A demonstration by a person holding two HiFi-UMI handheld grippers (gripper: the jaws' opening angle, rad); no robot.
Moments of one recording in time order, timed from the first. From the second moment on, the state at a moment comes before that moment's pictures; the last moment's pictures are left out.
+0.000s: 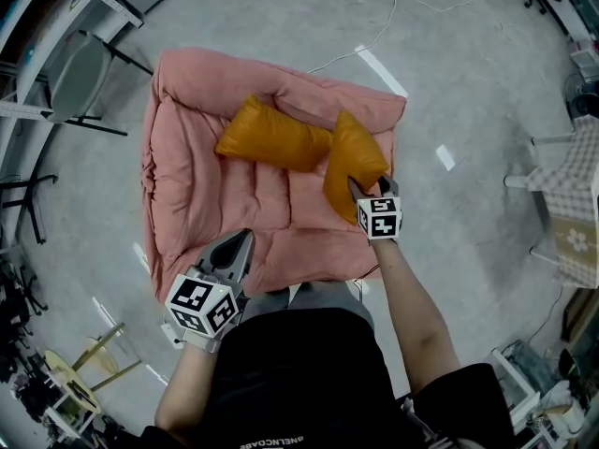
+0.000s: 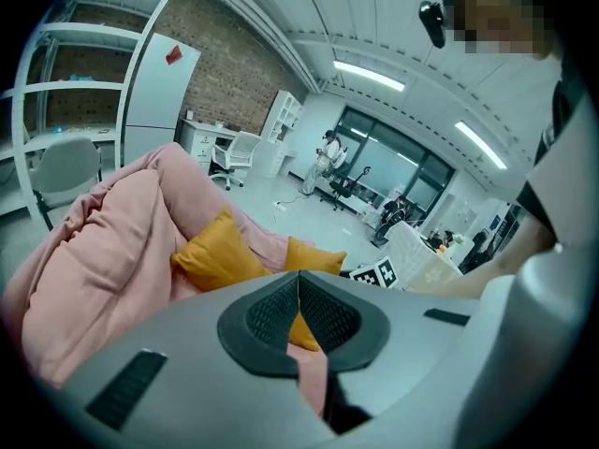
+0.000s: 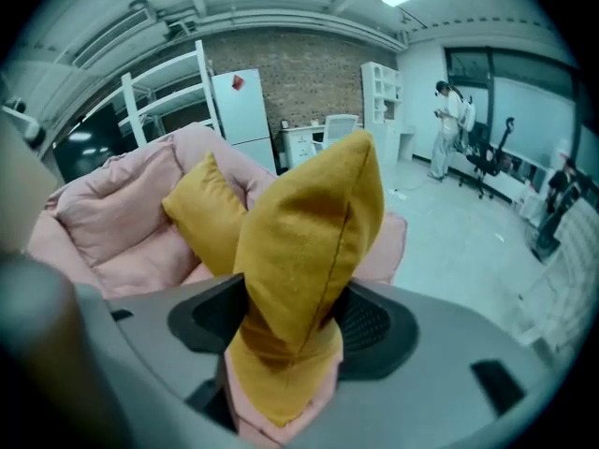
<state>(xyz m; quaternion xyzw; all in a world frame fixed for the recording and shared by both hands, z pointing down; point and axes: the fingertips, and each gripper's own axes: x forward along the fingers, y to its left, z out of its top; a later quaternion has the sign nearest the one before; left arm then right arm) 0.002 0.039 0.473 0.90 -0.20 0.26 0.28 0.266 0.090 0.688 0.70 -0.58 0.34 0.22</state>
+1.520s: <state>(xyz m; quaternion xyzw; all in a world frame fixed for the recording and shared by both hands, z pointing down) -0.093 0.010 0.514 0.85 -0.28 0.23 0.39 -0.007 0.086 0.667 0.29 -0.86 0.23 0.36</state>
